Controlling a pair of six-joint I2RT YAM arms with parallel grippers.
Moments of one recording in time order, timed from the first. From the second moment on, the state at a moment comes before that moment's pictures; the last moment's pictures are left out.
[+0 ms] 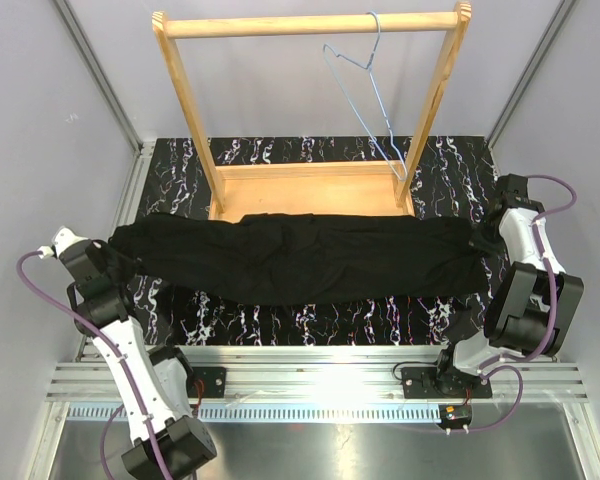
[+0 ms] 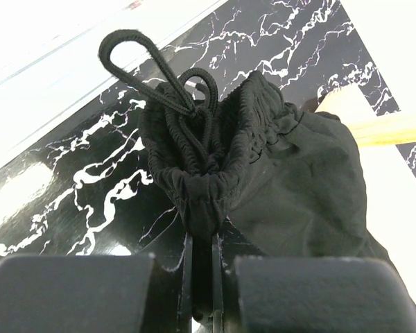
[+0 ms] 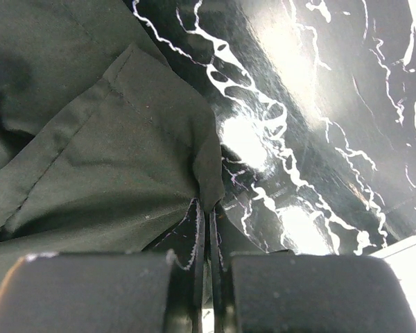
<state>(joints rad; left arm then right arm) 0.57 0.66 0.76 -0.63 0.11 -0.52 -0.32 1.53 1.14 -0.80 0.14 0.23</state>
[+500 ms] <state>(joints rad) 0.57 0.62 0.63 -0.38 0.27 -0.50 -0.30 1.49 1.10 -0.62 0.00 0.26</state>
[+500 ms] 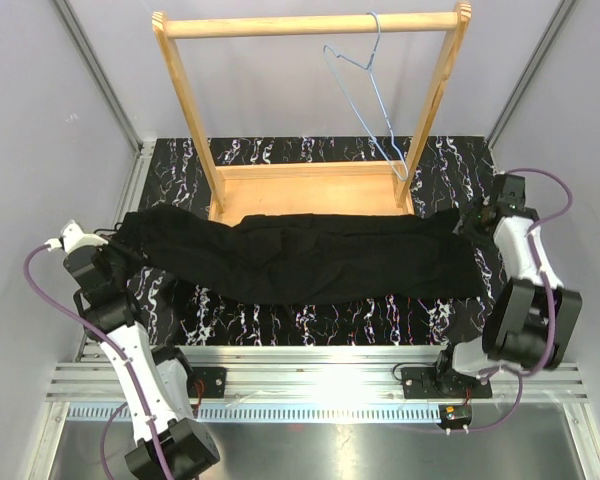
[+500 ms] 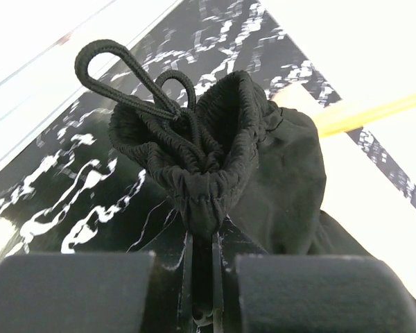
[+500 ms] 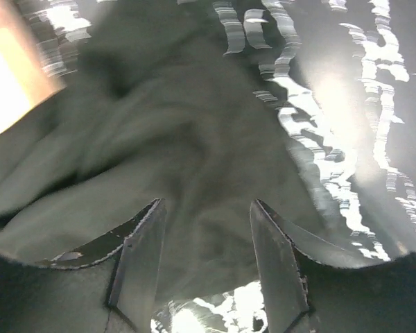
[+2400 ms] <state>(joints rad) 0.37 0.47 0.60 -0.22 0.61 -0.42 0.85 1.71 0.85 -0.04 -0.01 0.83</state>
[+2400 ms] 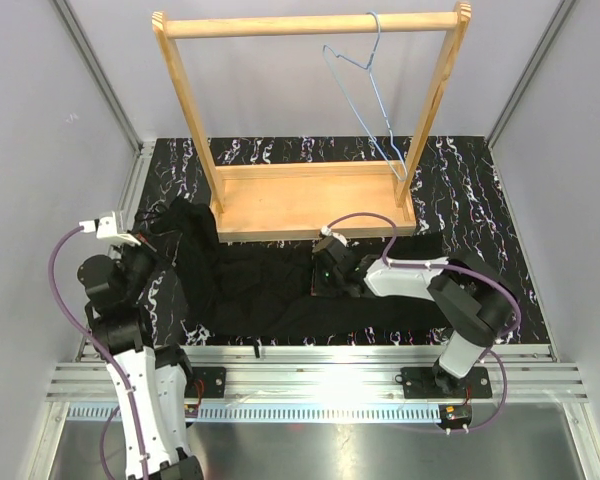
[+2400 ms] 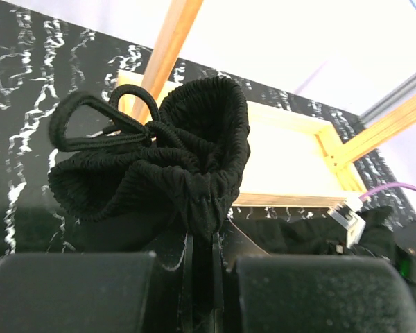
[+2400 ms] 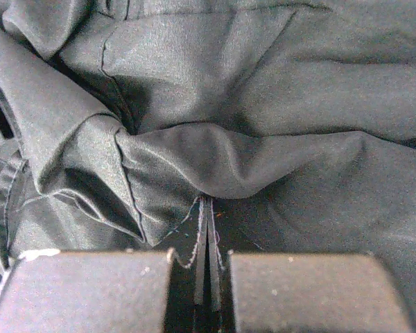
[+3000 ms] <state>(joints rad) 0.17 0.34 0.66 -0.35 0.52 -0.35 0.88 1.60 1.09 -0.48 0.21 0.79</state>
